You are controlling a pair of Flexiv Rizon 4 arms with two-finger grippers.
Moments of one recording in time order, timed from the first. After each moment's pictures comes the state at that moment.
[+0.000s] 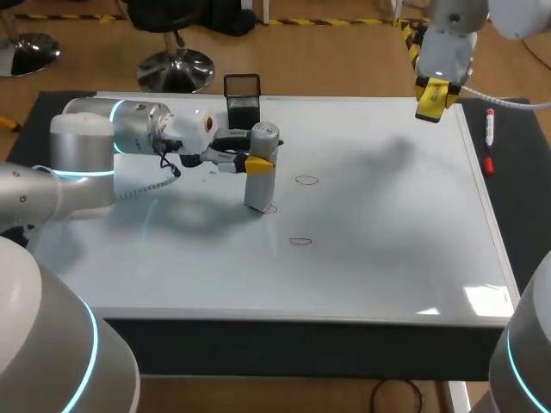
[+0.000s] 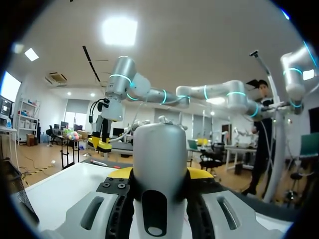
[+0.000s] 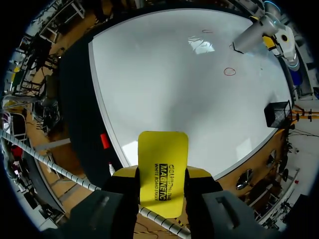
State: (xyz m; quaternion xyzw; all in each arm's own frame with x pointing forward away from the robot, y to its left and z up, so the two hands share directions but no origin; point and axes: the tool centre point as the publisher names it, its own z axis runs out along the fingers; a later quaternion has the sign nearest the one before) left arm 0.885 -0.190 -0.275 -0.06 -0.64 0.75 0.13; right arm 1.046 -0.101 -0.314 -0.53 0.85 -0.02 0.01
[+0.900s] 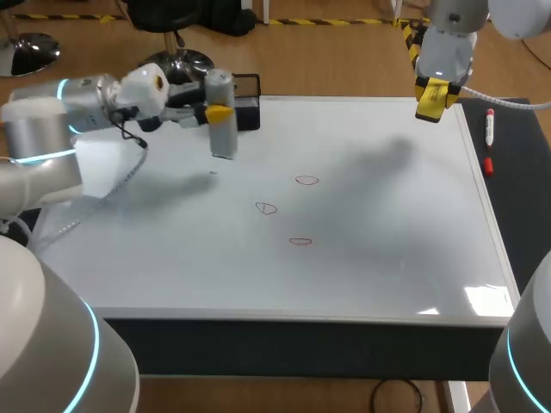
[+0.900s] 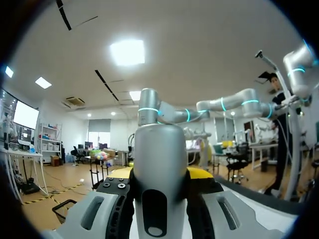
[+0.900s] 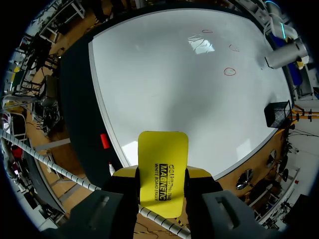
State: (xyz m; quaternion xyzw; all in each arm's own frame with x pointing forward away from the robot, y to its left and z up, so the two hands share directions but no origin) left arm 0.973 -0.104 -0.215 -0.02 -0.62 0.79 0.00; right arm 1.046 -0.101 -0.314 -0.53 0.85 -0.02 0.01
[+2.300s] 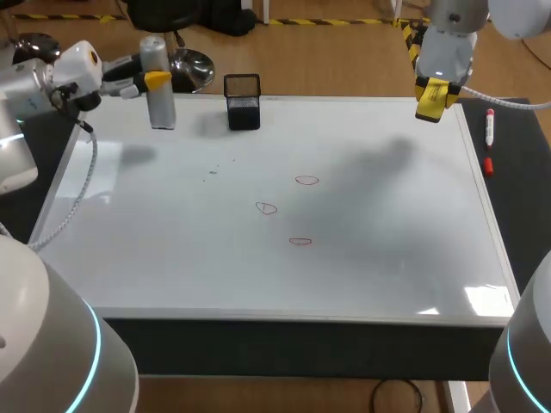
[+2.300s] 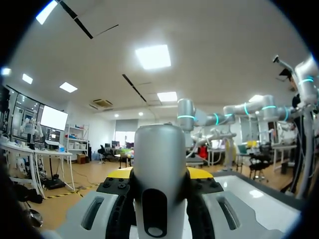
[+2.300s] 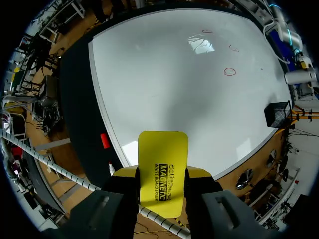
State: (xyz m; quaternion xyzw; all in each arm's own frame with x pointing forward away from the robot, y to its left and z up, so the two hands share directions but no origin) left arm 1.060 0.016 -0.214 0.07 -0.62 0.78 -0.07; right arm 1.046 -0.101 -0.314 -0.53 0.85 -0.02 0.01
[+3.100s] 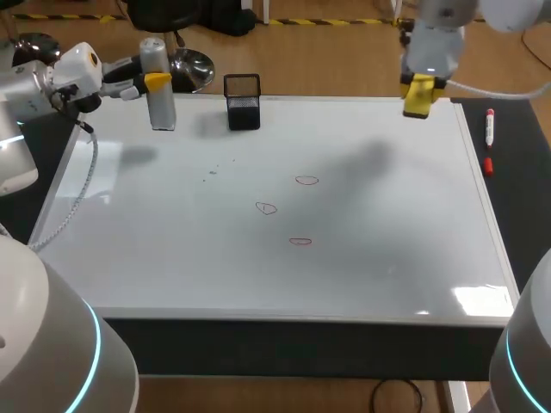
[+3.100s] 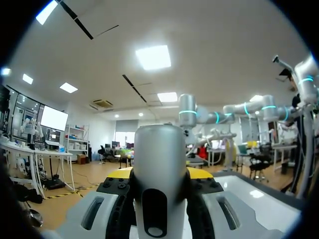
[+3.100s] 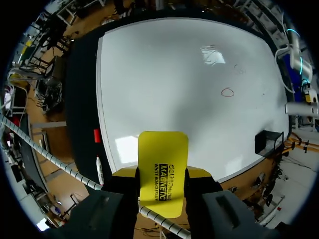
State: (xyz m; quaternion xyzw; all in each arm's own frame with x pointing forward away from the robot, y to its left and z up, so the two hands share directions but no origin) left arm 1.059 0.016 -0.215 0.07 -0.62 0.78 -0.07; right arm 1.033 -0.052 -0.296 -0.62 0.79 -0.01 0.01
